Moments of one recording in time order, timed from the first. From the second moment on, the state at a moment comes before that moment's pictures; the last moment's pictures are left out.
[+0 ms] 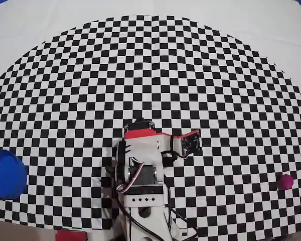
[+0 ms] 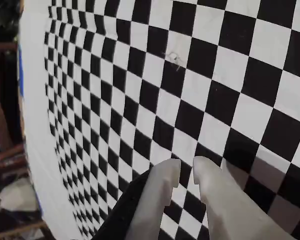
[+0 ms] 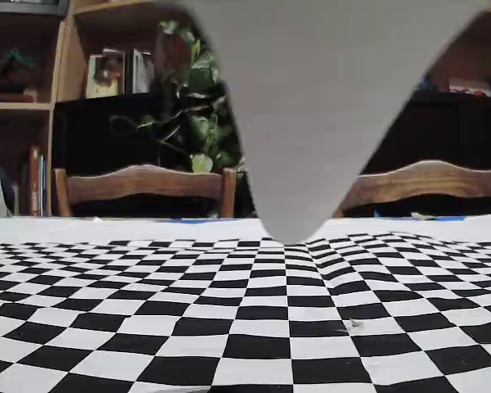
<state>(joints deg) -0.5 185.3 177.9 46.6 -9.1</state>
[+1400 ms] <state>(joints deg) -0.5 185.3 177.9 46.6 -9.1</state>
